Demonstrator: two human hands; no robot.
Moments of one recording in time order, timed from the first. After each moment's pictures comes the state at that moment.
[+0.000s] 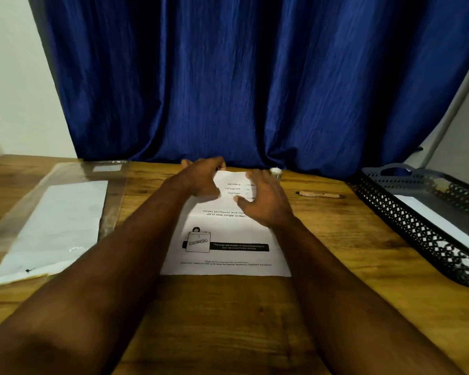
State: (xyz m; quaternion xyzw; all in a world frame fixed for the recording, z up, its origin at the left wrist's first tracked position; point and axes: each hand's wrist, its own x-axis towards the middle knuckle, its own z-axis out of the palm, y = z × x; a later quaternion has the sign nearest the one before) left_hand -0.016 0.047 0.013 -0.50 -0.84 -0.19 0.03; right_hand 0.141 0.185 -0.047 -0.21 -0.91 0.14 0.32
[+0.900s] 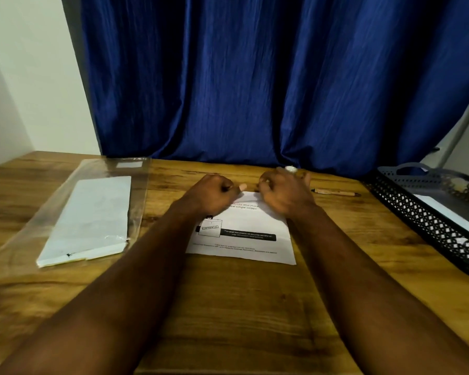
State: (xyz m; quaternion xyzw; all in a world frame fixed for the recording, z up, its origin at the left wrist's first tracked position) left_hand 0.010 0.001 -0.027 -0.48 -0.80 -0.35 -0.01; right_hand 0.158 0.158 -0.010 -0.26 -0.94 0.02 0.23
